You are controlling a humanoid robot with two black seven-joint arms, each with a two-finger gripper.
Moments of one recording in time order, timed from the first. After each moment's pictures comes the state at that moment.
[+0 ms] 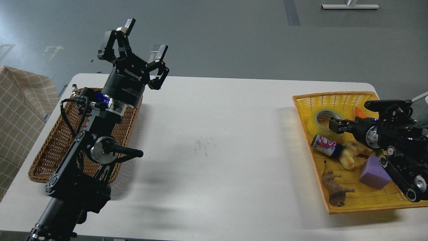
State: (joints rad) left arm -0.29 0.05 -1.42 -1.38 0.71 -0.33 -0.25; right arm 0.56 -0.43 0.93 0.89 -2.18 0.35 -0.01
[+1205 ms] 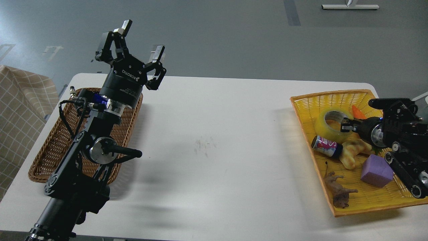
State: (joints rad) left arm -0.29 0.06 -1.42 -1.37 0.71 -0.33 -0.27; right arm 0.59 -0.45 0.93 0.87 -2.18 0.42 -0.03
